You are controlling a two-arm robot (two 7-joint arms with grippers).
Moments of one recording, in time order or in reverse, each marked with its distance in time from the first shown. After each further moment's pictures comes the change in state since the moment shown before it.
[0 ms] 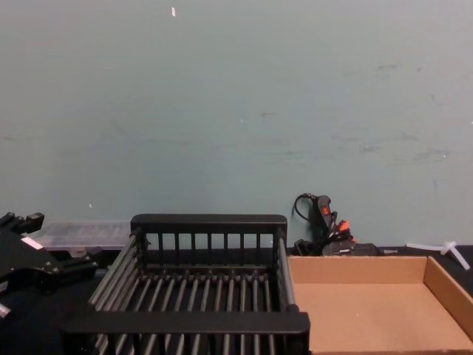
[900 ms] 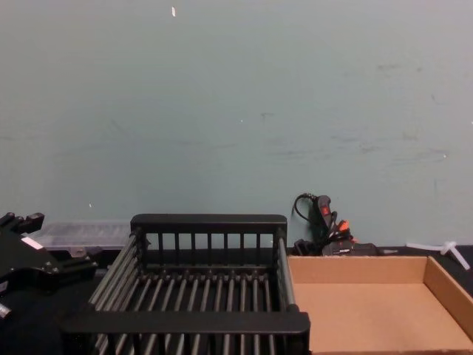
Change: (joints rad) left arm 0.000 0.000 0.000 0.000 0.000 0.000 0.000; right arm 0.044 -0.068 -0.009 0.059 -0.057 0.016 0.047
